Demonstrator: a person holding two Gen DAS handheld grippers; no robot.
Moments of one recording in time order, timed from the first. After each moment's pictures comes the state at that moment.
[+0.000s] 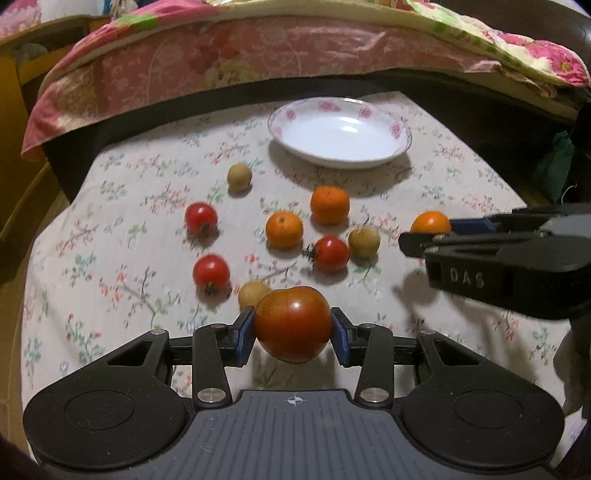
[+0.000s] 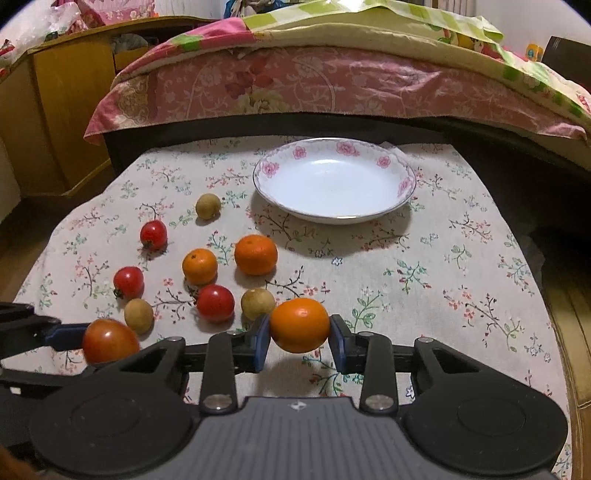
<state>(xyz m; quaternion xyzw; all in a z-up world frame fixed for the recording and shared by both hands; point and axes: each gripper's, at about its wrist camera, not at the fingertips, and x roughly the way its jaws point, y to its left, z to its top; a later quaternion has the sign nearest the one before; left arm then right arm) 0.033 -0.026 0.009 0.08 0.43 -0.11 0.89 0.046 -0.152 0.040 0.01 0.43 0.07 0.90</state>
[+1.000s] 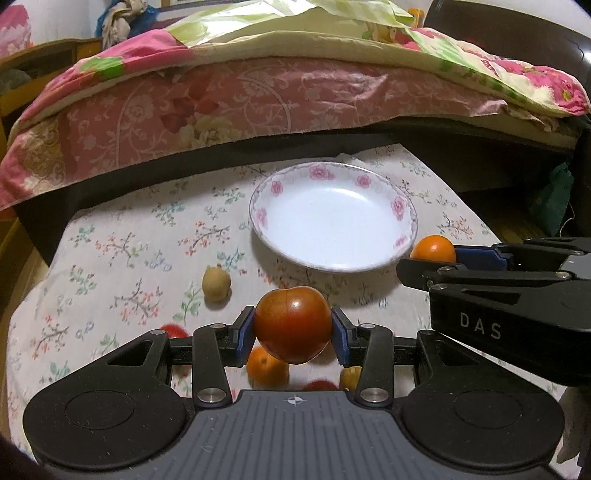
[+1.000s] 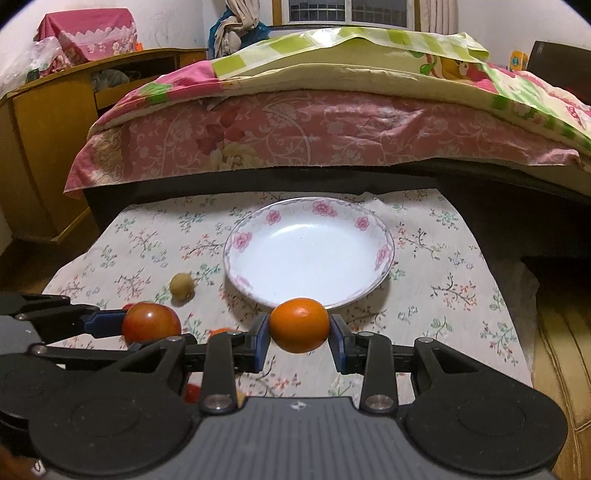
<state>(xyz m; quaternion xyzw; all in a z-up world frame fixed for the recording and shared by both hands) 0.110 -0.052 0.038 0.05 0.38 -0.13 0.91 0.102 -0.176 0.071 0.03 0.39 0.05 0.92</state>
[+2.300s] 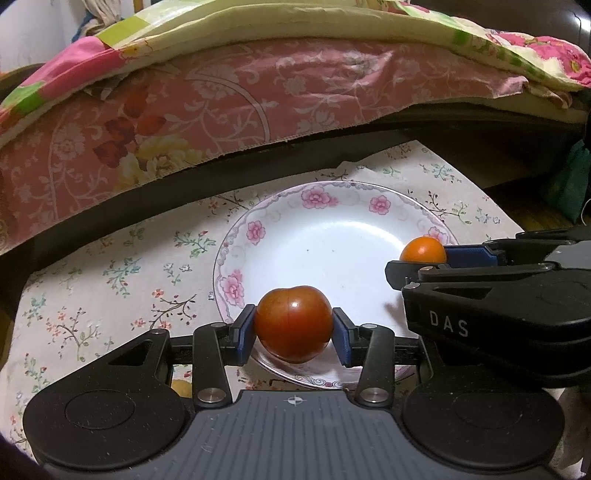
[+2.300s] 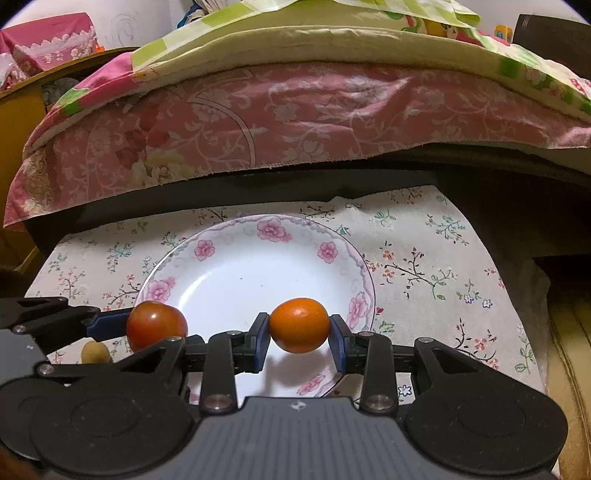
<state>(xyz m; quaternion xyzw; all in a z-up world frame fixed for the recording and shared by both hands) 0.203 -0.100 0.005 0.11 0.38 -0.14 0.91 0.208 -0.209 0.026 0.06 0.42 0.03 0.91</state>
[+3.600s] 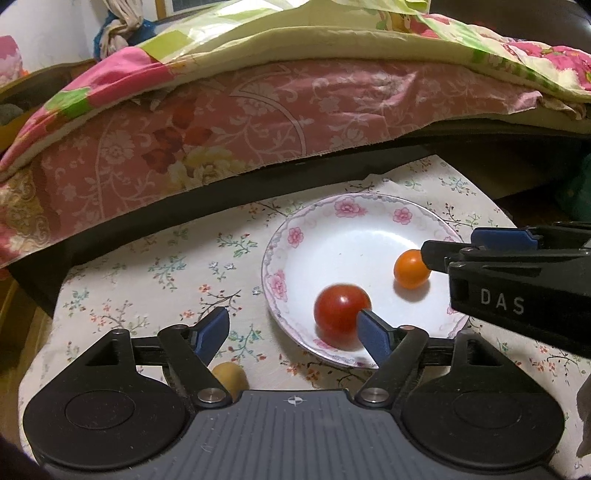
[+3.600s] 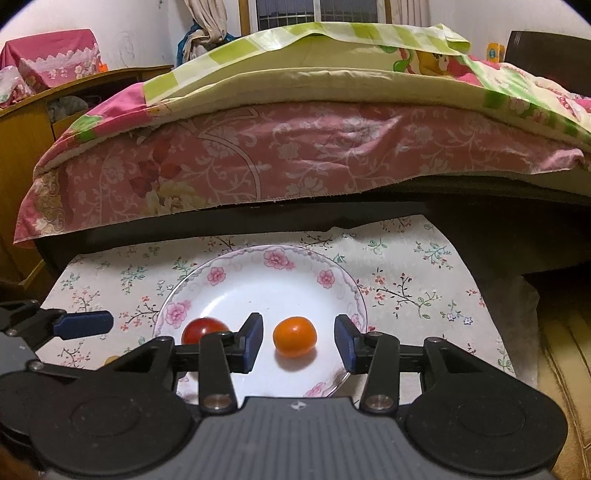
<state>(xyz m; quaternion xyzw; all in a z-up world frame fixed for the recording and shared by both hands) 0.185 -0.077 0.033 0.10 0.38 -0.11 0.91 0.190 -0.206 0.057 0.06 0.38 0.02 0.92</state>
